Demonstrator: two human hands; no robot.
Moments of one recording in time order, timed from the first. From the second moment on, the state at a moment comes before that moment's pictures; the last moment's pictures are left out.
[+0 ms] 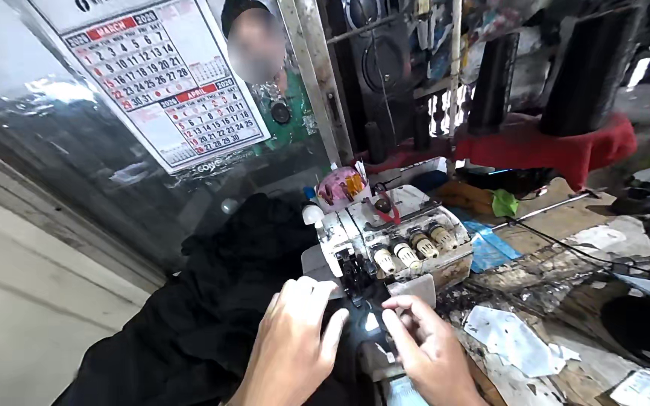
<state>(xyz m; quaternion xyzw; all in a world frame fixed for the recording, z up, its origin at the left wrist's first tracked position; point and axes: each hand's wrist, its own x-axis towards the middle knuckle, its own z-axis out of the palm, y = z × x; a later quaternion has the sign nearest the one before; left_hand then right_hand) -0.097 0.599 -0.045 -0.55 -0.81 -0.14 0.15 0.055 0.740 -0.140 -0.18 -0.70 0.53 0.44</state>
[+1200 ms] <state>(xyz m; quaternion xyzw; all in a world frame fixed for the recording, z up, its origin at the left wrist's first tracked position) -0.091 0.593 -0.074 -0.63 -0.71 -0.27 0.17 0.073 0.800 -0.091 0.02 -0.95 0.17 0.28</state>
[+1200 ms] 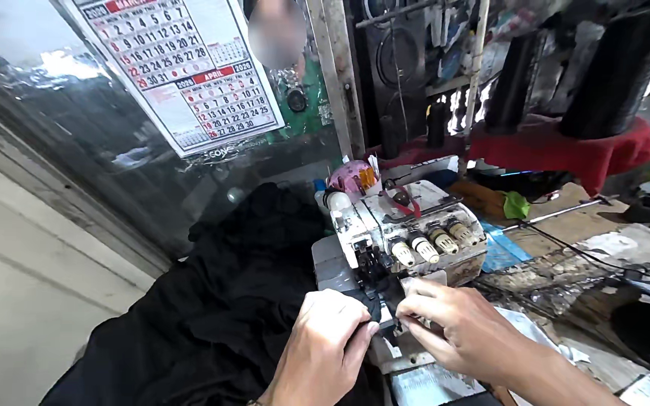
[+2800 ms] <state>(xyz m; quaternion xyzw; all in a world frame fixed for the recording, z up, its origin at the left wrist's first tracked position) -0.127 0.582 -0.072 -0.61 -0.72 -0.31 0.12 0.055 0.764 -0.074 0.00 -0.98 0.18 0.13</state>
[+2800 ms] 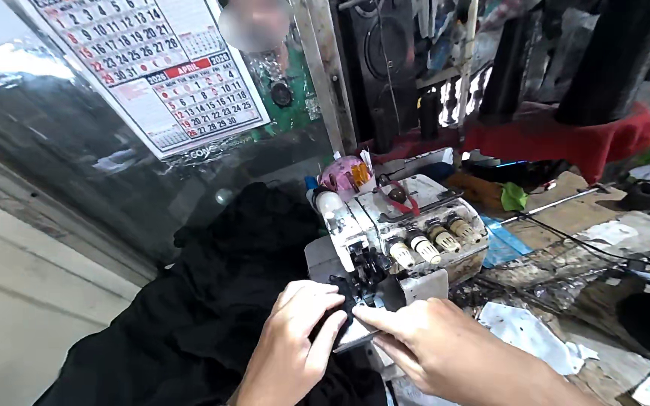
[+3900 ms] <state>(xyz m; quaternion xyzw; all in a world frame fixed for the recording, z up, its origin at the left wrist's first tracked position) -0.113 0.608 -0.085 -0.58 -0.71 -0.36 0.14 0.084 0.759 -0.112 -0.04 -0.94 0.26 0.21</state>
